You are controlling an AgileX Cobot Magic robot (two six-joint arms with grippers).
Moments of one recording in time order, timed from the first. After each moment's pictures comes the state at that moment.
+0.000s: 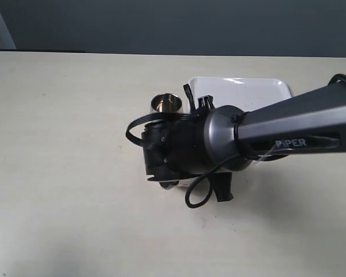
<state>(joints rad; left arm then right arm) -0.12 0.11 0.00 0.31 0.21 0.03 1.14 2.00 -1.16 -0.92 1.15 -0.07</state>
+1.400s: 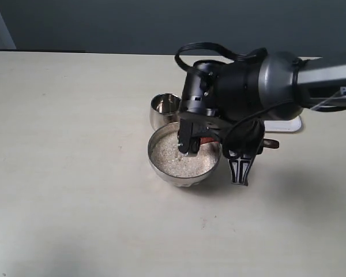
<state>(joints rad) -0.12 0.11 0.00 0.31 0.21 0.03 0.97 1.89 -1.18 -0.69 1.15 -0.16</state>
